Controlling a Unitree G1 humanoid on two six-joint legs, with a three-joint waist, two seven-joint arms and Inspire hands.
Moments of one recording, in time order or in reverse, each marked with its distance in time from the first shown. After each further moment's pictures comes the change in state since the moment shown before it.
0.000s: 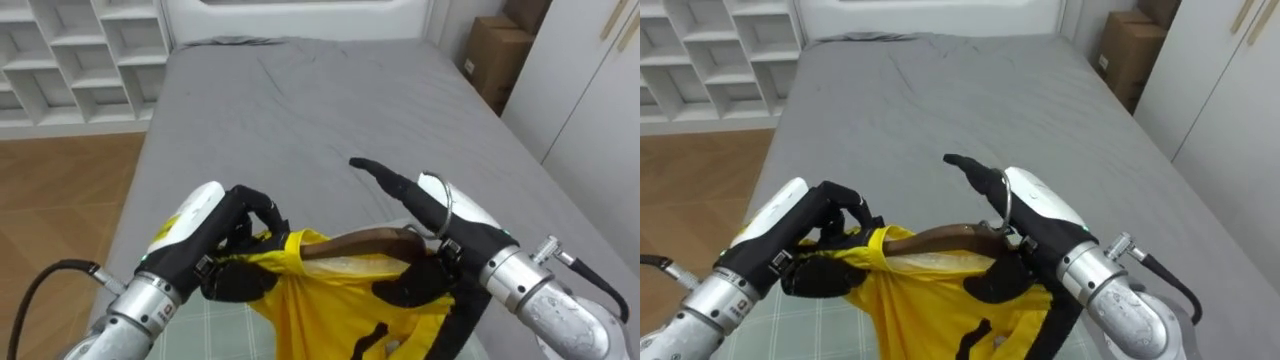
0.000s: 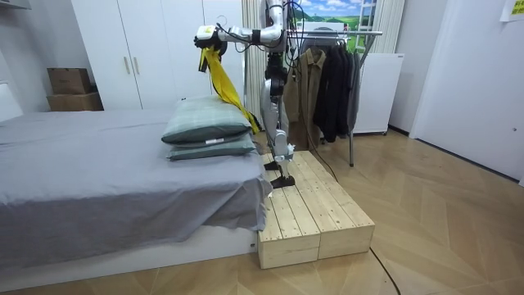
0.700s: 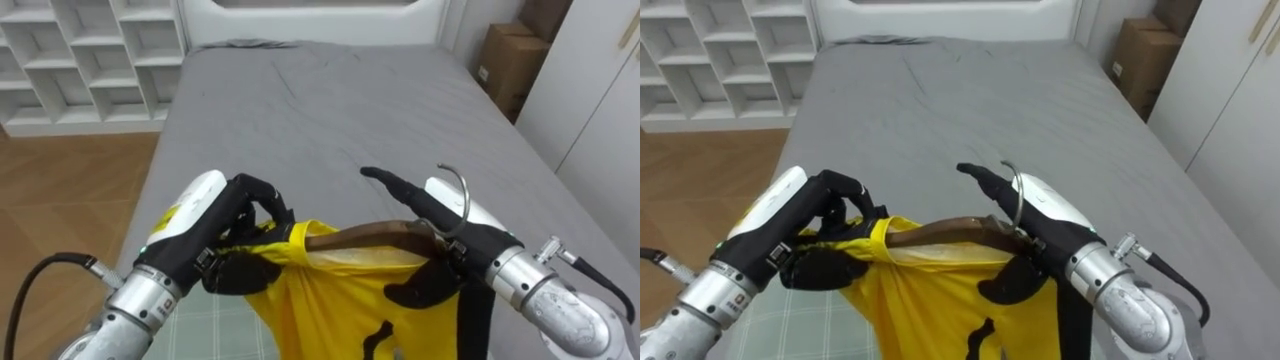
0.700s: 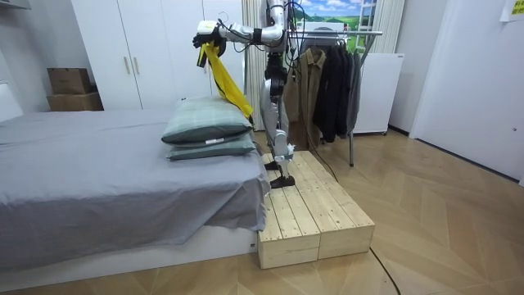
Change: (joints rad) left arm -0.002 0.002 0.003 -0.050 0.001 0.000 0.006; right arm -0.019 -0.026 -0.001 0.093 -0.003 0.000 -0.001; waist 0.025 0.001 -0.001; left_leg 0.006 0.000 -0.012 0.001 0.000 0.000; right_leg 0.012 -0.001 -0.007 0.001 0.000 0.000
